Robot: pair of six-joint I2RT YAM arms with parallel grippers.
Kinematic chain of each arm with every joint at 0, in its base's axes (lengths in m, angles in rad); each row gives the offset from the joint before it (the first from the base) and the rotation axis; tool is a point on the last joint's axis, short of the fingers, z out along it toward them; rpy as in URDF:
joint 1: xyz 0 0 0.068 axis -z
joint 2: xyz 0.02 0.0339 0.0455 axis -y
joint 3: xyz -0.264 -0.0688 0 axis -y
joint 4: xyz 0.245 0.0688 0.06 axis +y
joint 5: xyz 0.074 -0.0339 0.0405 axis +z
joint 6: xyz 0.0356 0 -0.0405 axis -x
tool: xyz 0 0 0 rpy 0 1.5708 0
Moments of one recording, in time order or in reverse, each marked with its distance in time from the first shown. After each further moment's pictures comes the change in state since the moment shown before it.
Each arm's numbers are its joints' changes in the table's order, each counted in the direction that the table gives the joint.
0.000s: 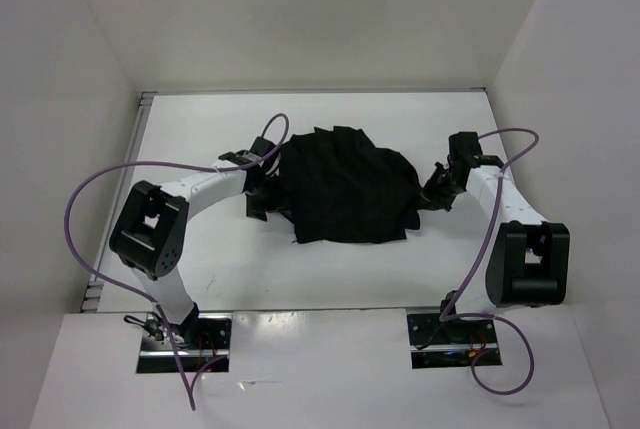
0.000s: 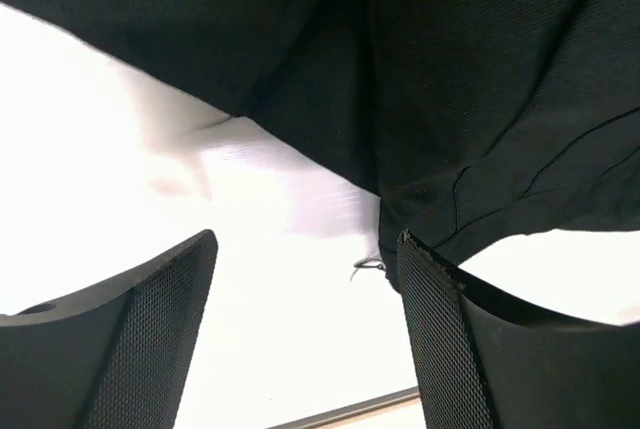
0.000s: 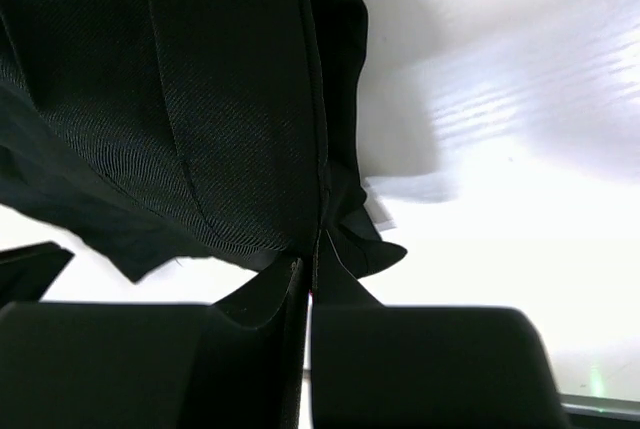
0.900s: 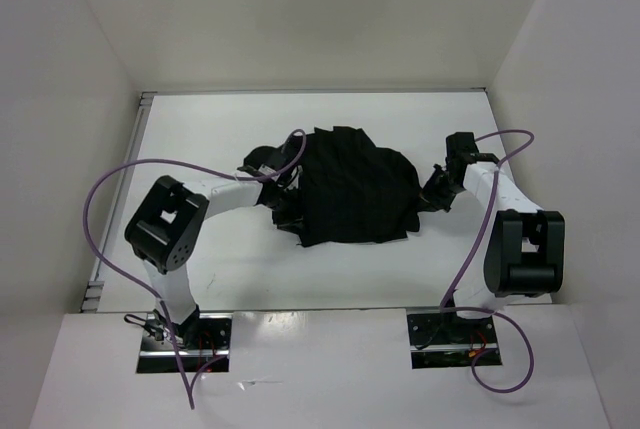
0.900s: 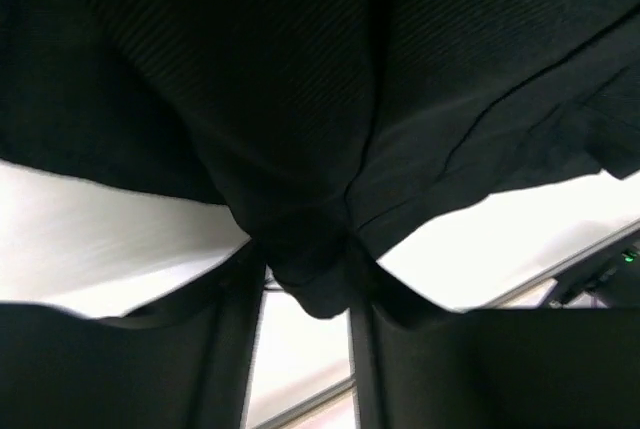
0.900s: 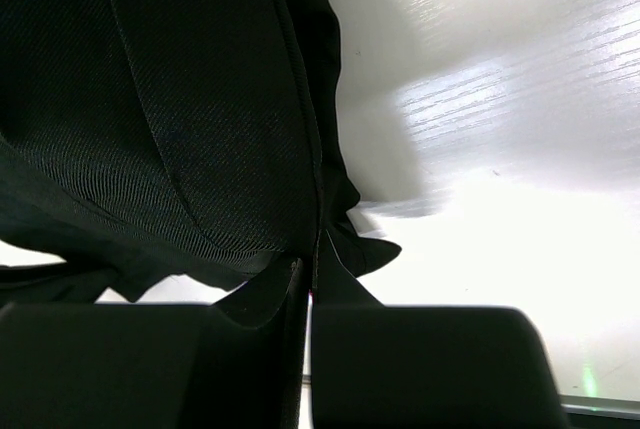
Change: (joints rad) left arm 0.089 -0.076 -0.067 -0.180 -0.204 0.111; right arm 0.000 -0.065 0.016 -0.003 -0.032 -0.002
